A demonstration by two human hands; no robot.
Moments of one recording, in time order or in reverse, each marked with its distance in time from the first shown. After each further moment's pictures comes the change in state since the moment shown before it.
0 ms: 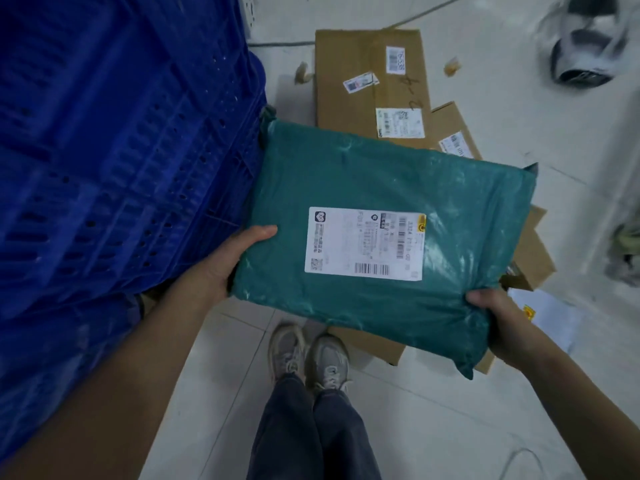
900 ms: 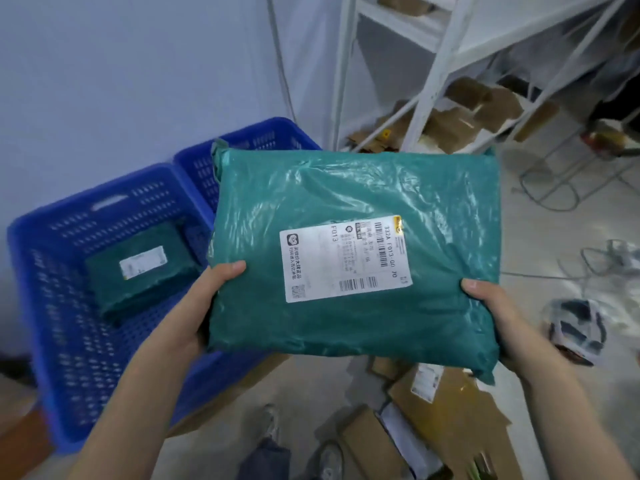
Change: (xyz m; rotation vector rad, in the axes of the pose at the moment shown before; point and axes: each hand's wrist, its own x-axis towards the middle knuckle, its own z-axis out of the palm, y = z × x) left_hand -0.515 0.082 0.039 -0.466 0.416 0.634; right_hand -0.334 -0.277 0.213 -0.413 -0.471 -0.416
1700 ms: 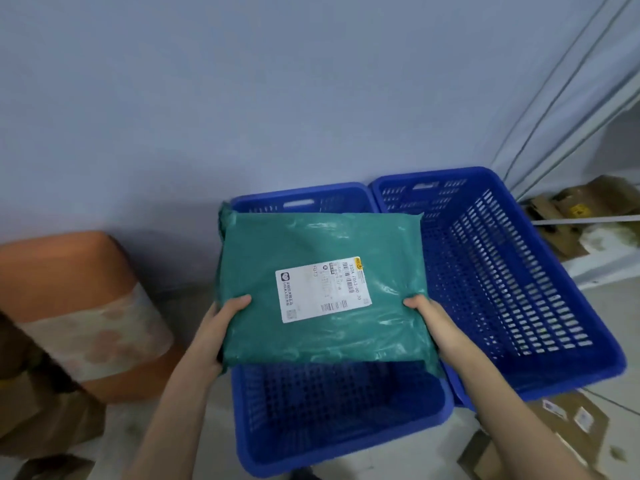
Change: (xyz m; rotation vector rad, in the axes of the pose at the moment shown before) left_hand 0.043 0.061 -0.367 -0.381 0.445 0.092; right_hand 0.199 0.055 0.416 -0.344 -0.335 0.219
